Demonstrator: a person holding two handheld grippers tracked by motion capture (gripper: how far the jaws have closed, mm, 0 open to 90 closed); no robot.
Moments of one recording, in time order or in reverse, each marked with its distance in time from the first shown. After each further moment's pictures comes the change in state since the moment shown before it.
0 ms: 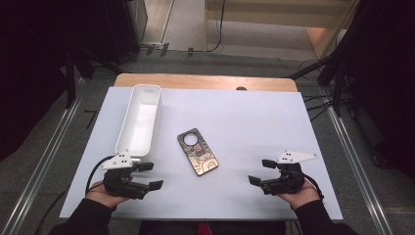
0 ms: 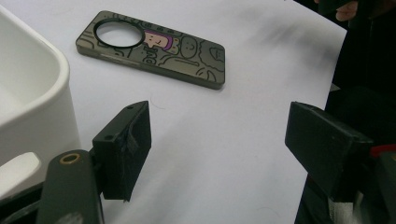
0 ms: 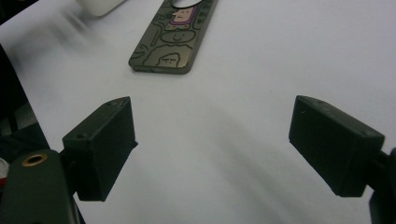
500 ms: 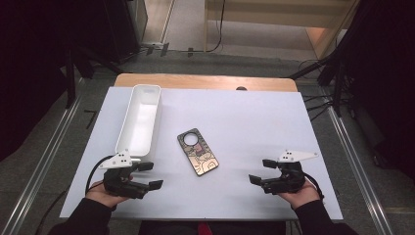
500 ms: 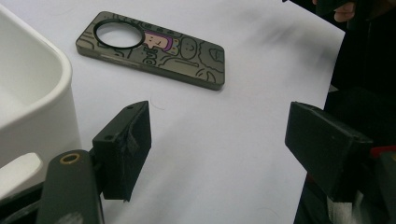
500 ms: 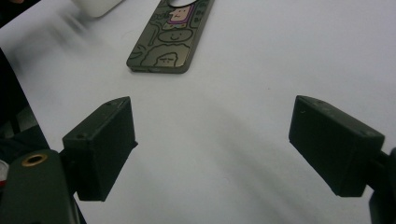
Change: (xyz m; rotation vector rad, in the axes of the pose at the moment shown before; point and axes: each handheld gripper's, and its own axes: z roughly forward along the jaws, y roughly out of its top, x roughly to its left) left arm 0.001 0.000 -0.001 -0.003 -0.002 -0.003; right arm -0.001 0.001 0.000 0.003 0.001 0.016
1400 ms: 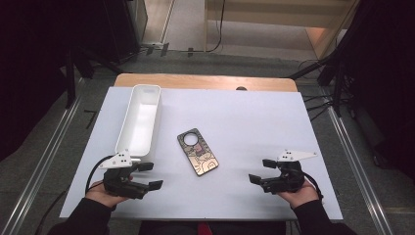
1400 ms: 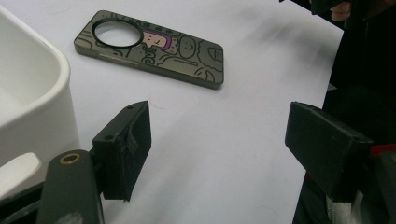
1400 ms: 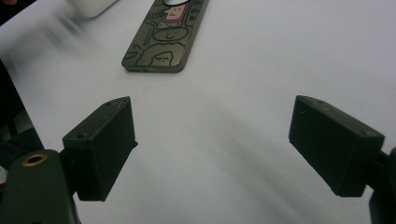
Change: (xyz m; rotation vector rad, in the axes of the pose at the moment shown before) left arm 0.001 0.001 0.000 0.005 -0.007 0.001; right arm -0.002 -0.001 0.002 0.006 -0.009 0.016
